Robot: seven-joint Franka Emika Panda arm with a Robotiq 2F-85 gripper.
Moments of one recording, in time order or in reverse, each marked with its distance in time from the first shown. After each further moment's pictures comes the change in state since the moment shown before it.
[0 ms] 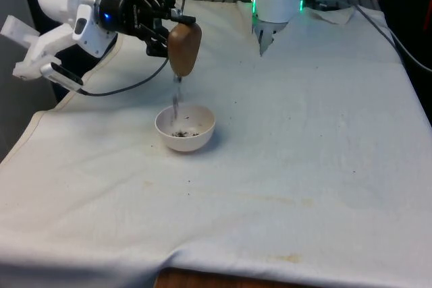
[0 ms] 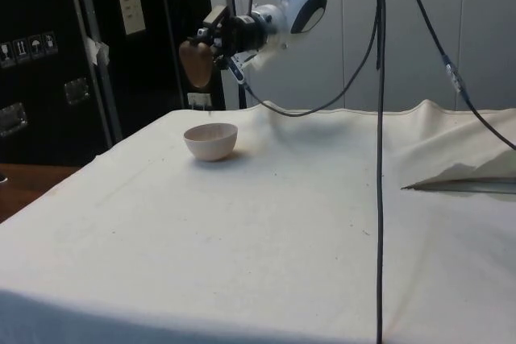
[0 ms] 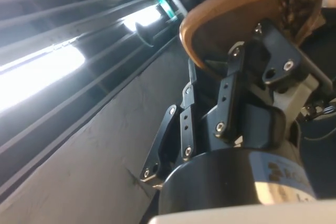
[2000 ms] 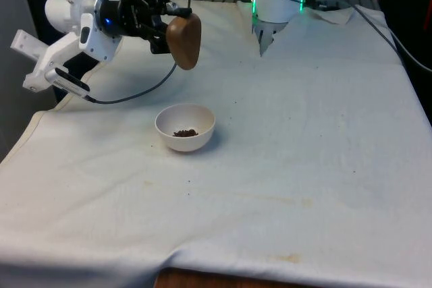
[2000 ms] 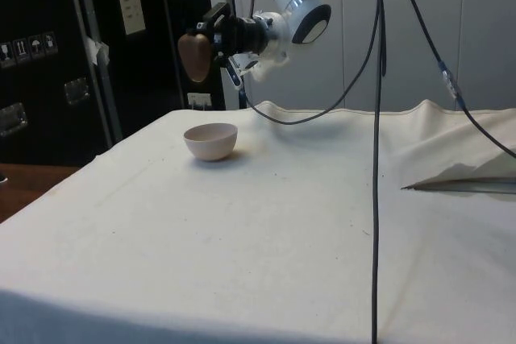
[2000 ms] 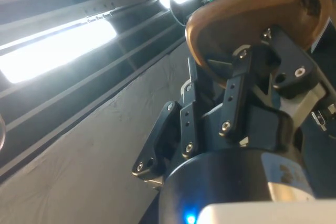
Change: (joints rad) arm -0.003 0.034 0.002 -0.021 0.134 -0.085 0.133
